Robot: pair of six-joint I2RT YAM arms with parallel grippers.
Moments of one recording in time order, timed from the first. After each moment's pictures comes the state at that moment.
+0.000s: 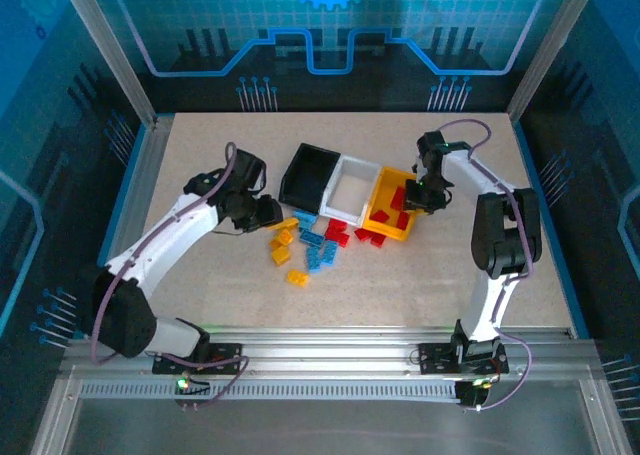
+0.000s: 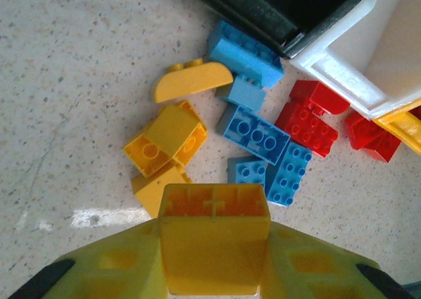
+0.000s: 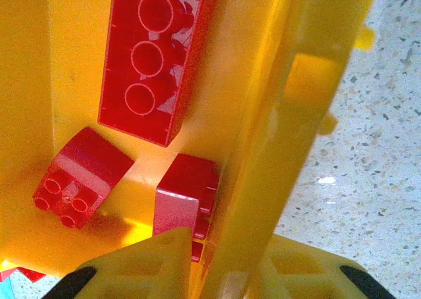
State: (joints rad) left arm -0.38 1.43 1.20 -0.91 0.17 -0.65; right arm 0.12 1.91 1.45 -1.01 -0.15 0.28
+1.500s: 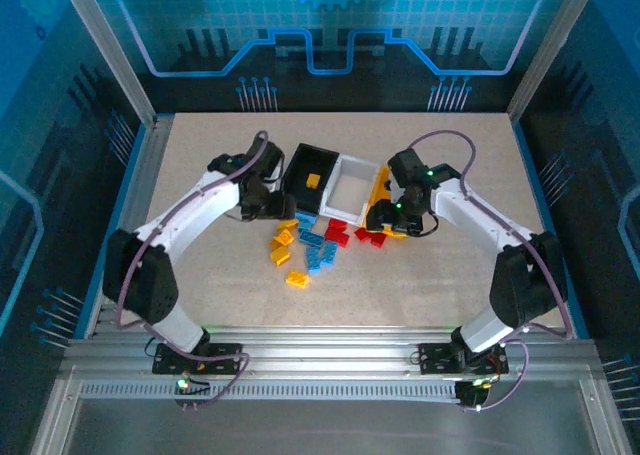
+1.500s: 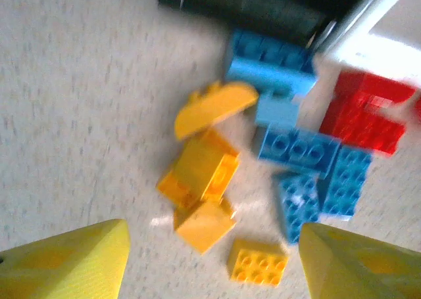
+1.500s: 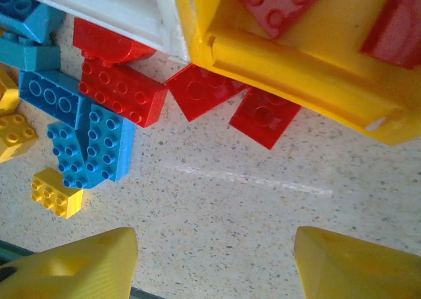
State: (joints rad) left arm -0.40 1.59 1.32 -1.01 0.06 -0.42; right arm 0.41 1.58 1.23 -0.99 -0.26 0.47
